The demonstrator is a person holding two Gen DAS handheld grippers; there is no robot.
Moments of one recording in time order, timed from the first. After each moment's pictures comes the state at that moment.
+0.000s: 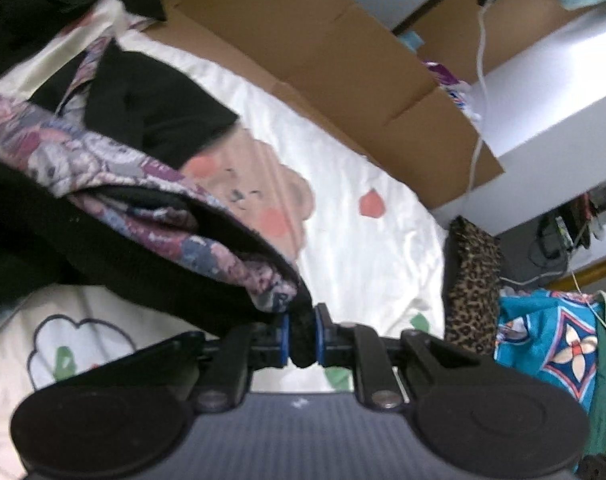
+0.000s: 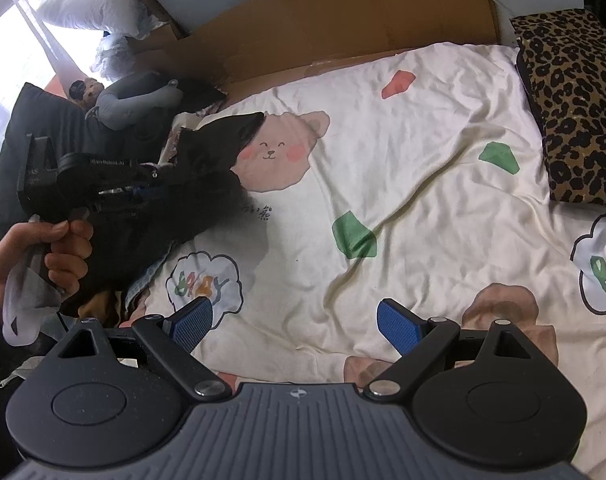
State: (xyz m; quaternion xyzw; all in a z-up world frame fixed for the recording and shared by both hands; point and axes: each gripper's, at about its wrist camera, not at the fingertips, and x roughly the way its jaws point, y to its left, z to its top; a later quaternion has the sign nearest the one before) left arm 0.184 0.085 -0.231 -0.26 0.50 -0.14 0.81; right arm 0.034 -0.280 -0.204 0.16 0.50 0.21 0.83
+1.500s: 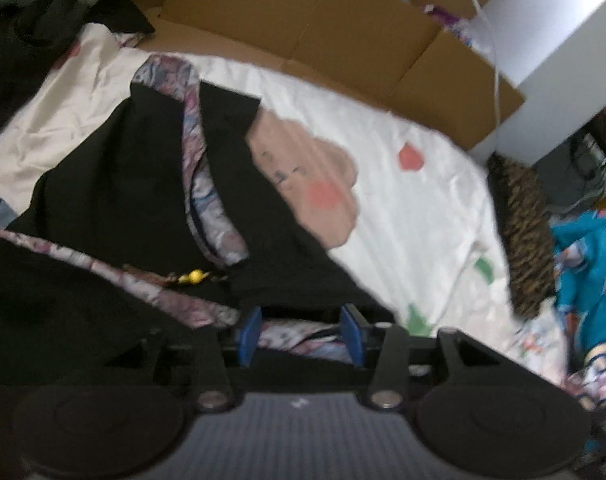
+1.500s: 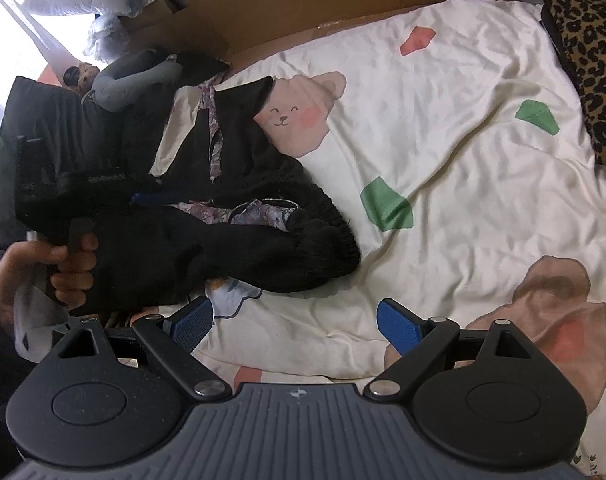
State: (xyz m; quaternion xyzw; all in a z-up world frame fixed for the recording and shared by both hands) left arm 0.177 0.082 -0.261 -0.11 0.53 -0.14 0.83; right arm 0.052 -0.245 -0.232 0.18 0.54 0.22 0.79
